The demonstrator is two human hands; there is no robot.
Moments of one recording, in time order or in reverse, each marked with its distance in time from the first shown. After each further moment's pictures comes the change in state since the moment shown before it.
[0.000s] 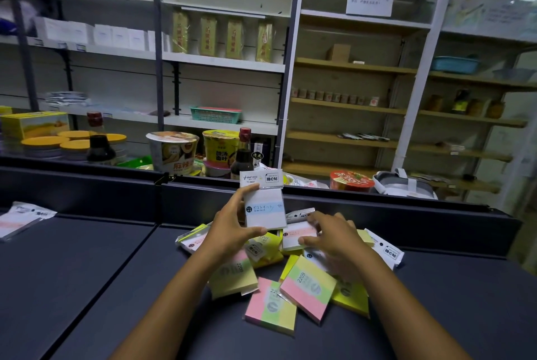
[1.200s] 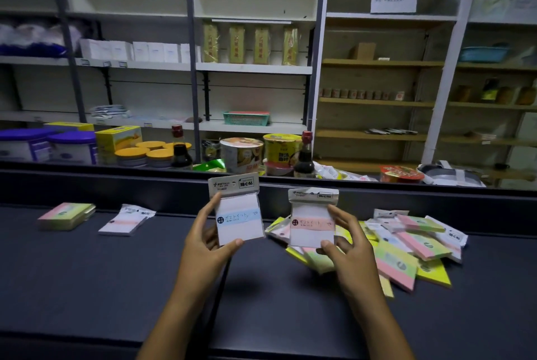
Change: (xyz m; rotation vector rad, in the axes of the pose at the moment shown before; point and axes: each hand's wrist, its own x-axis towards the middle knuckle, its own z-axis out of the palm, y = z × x) left_hand -0.138 0.004 -0.190 -0.207 0.264 0.019; right_hand -0.125 -0.187 0.057 1.132 0.363 -0.090
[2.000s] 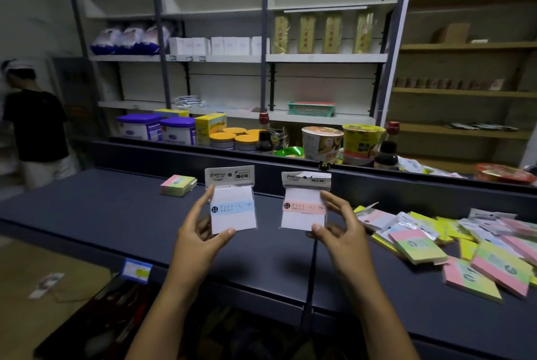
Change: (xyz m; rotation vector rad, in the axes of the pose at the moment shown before) left_hand -0.060 0.037 -0.169 0.158 0.204 -0.034; right_hand -0.049 -0.026 0.154 0.173 -0.260 0.006
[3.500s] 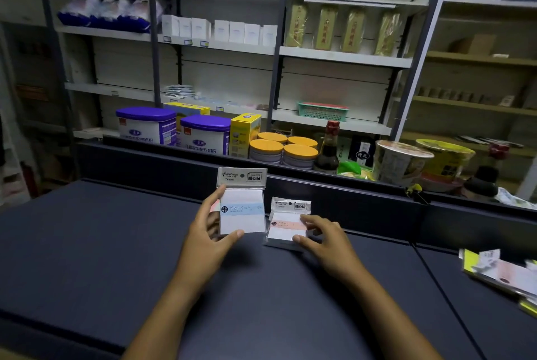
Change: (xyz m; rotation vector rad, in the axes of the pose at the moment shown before) left_hand 0.201 -0.113 -0.161 0.016 -0.089 0.023; right_hand 0.154 0.127 0.217 -0.733 -0.181 0.107
